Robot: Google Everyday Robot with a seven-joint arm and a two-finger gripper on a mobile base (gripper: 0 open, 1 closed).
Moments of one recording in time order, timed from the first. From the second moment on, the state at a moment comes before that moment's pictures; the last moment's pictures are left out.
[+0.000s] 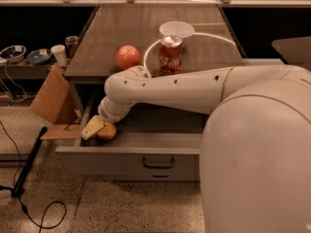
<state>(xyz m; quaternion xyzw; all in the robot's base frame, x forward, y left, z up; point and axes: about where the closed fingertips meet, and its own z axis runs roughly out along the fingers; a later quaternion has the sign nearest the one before) 0.628 0.174 0.644 -0.39 0.88 0.16 0.21</state>
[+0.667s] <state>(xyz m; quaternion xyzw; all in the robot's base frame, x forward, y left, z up) 0.630 0.171 0.624 -0.39 0.88 0.17 0.21</state>
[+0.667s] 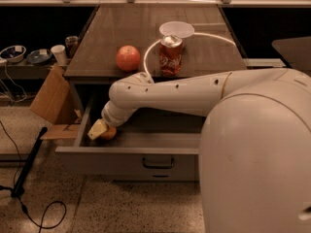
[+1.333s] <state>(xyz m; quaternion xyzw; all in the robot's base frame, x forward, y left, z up) 0.627 0.175 0.621 -0.39 0.87 0.18 0.22</state>
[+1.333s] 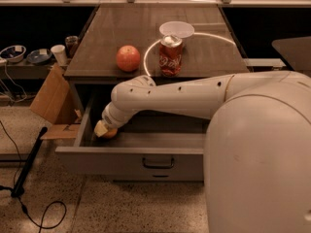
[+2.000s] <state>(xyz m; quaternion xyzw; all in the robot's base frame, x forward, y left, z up) 0.616 0.149 0.690 -0.39 0.87 0.16 0.26</state>
